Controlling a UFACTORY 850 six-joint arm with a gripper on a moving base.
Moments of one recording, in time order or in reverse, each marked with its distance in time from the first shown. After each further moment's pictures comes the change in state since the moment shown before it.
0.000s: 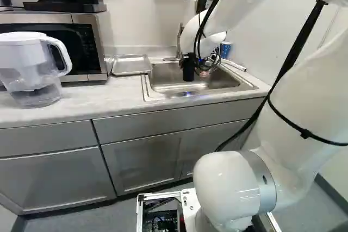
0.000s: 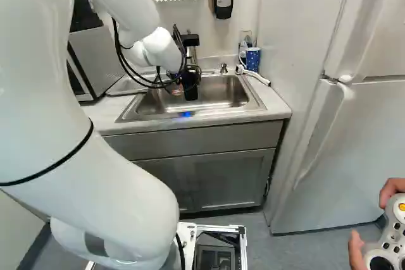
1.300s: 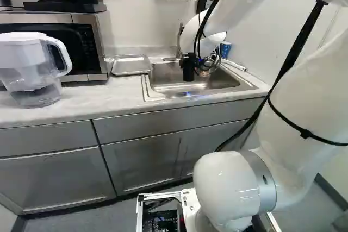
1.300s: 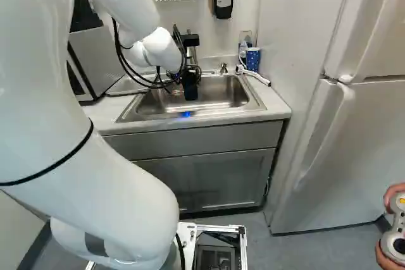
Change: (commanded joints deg) arm 0.0 0.0 0.0 0.0 0.0 0.0
